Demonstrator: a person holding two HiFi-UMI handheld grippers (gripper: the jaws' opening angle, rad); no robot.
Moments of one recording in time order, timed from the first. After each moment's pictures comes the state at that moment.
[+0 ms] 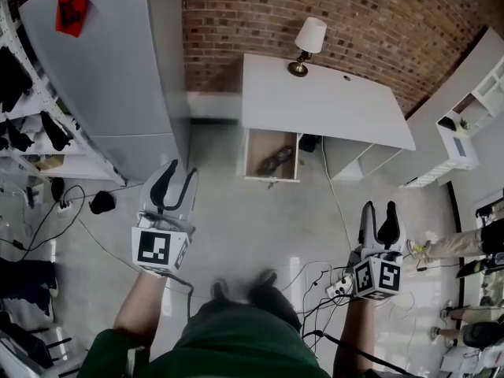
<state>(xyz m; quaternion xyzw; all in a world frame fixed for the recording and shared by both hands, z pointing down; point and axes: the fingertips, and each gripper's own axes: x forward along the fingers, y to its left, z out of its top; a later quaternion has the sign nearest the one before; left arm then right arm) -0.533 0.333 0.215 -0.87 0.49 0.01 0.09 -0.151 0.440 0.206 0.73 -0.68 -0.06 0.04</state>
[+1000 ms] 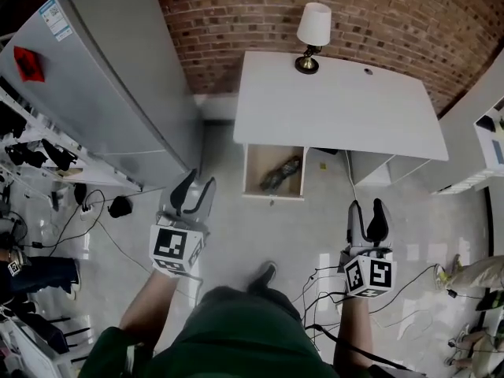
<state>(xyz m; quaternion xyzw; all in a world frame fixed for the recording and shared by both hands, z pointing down) -0.328 0.181 0.281 -0.86 0.49 -0.10 0.04 0.005 0.251 0.299 0.67 -0.74 0.04 0.00</state>
